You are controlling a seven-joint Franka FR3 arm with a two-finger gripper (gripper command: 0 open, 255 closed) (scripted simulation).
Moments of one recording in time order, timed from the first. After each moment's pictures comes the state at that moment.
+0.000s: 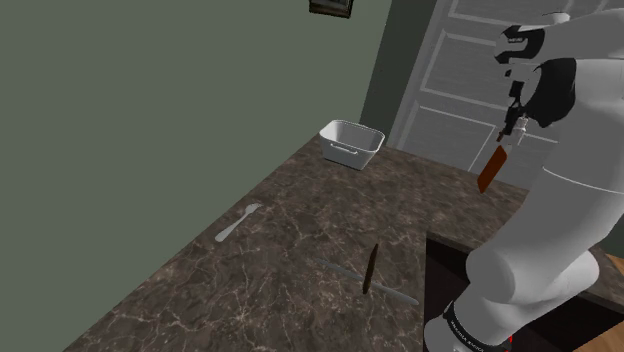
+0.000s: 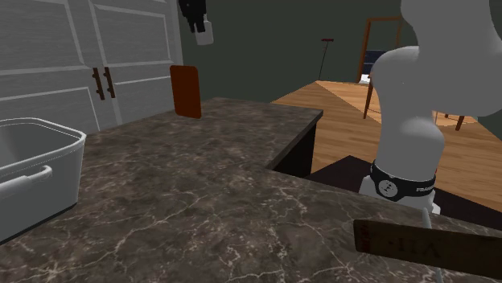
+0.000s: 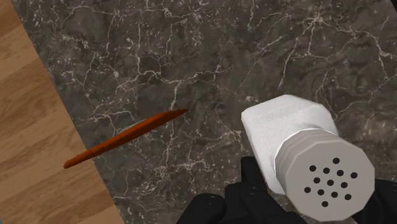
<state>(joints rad) -0.51 0.17 -0.70 -1.47 -0.07 1.57 -1.18</state>
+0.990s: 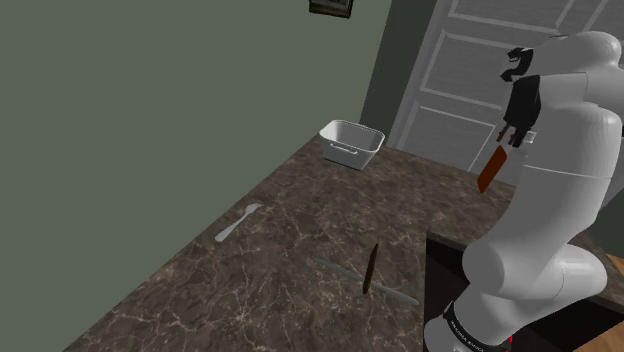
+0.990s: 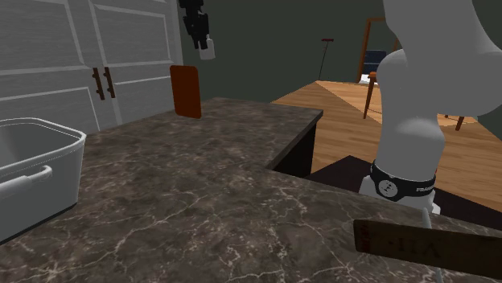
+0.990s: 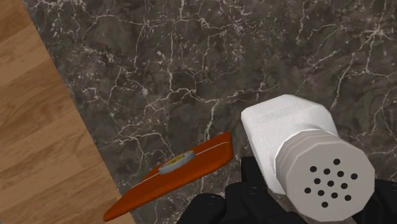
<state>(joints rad) -0.67 0.37 -0.73 -1.38 0.05 1.66 -1.34</state>
